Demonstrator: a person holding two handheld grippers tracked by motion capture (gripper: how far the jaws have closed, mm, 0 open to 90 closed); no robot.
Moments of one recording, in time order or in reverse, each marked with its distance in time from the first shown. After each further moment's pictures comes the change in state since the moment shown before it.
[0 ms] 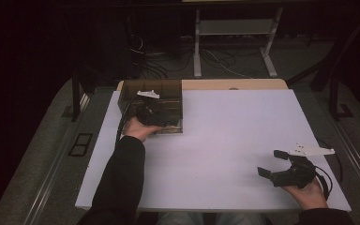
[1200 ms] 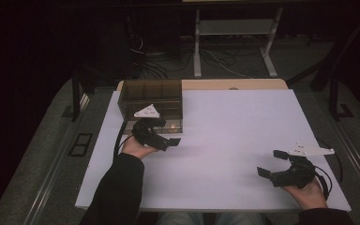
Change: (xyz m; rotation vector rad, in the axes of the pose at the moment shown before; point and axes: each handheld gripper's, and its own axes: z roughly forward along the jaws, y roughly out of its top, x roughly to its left) left arm -0.072 -0.031 -0.024 -0.059 0.043 0.140; right arm 0.001 0.000 0.000 0.001 0.002 -0.005
